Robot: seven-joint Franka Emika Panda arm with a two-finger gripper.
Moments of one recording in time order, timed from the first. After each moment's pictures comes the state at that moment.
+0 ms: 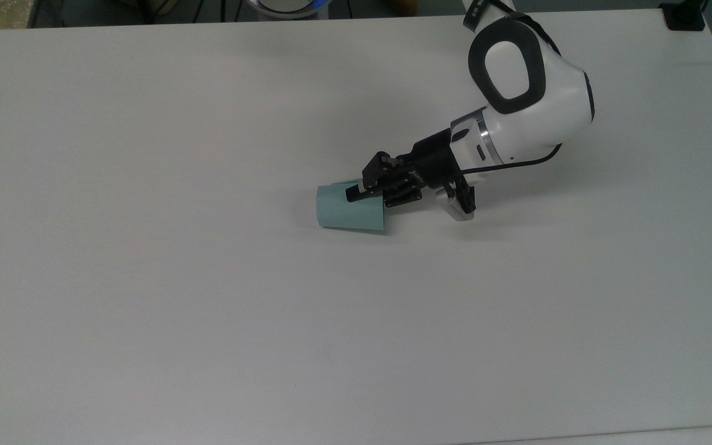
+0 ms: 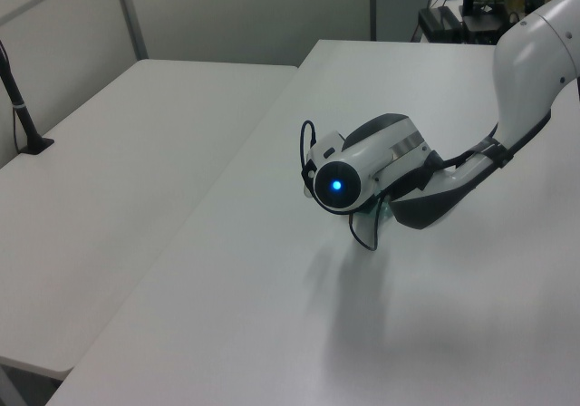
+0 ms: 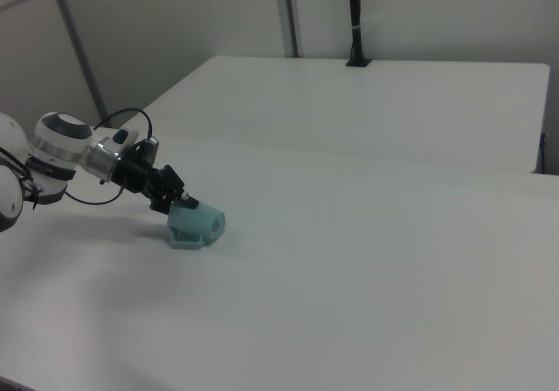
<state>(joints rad) 0.79 0.74 -0.13 -1.37 -0.85 1.59 0.68</state>
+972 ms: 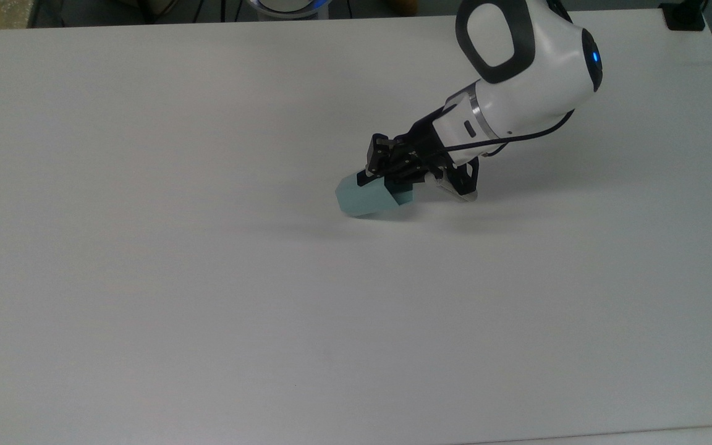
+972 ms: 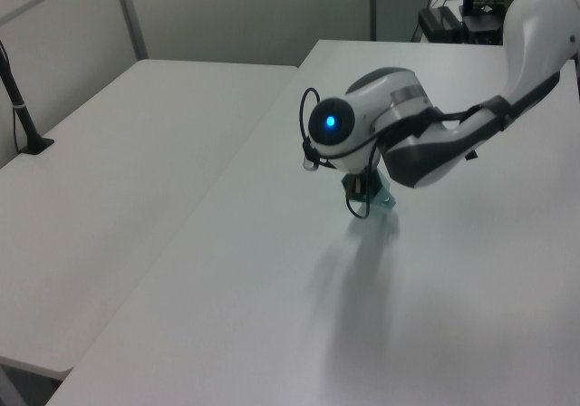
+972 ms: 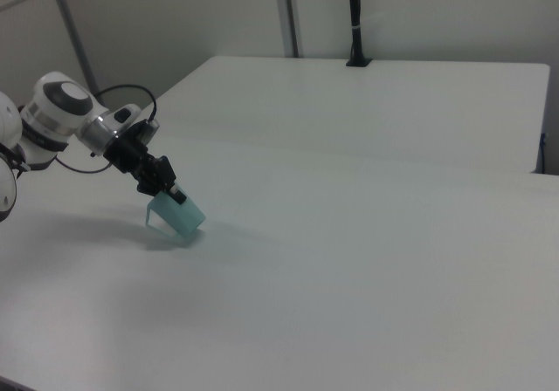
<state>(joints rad) 0.76 0.63 -0.14 -1.36 -0.62 1.61 0.64</state>
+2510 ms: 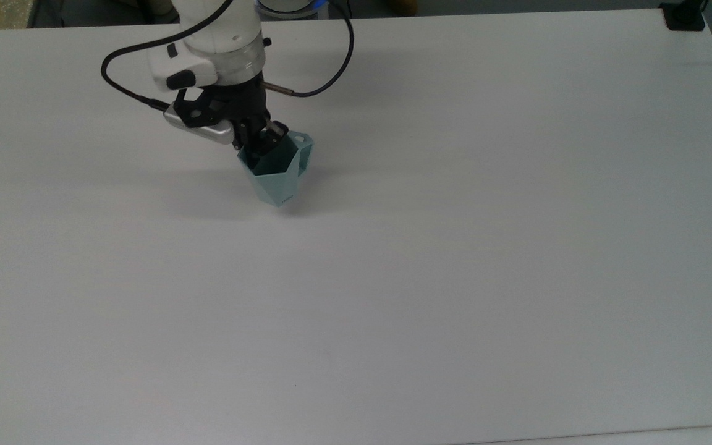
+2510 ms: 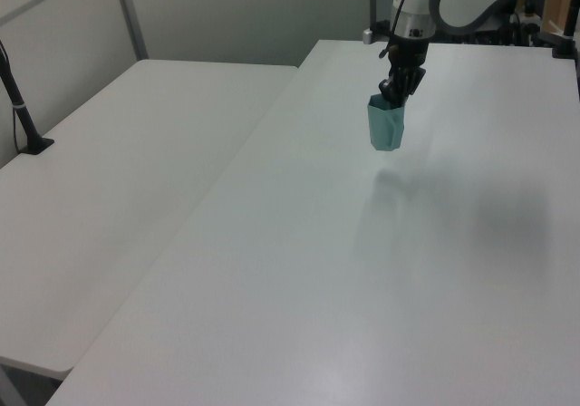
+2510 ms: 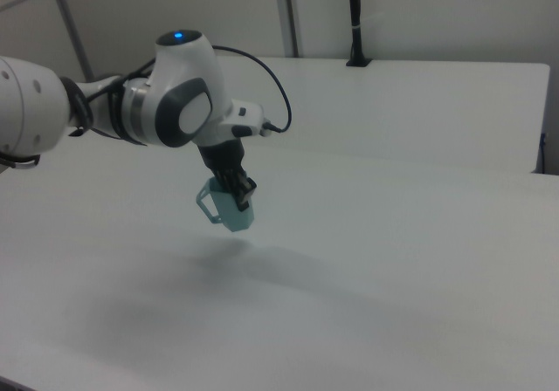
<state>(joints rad) 0.26 0.12 -0.14 -1.95 0.01 2.23 0.41</state>
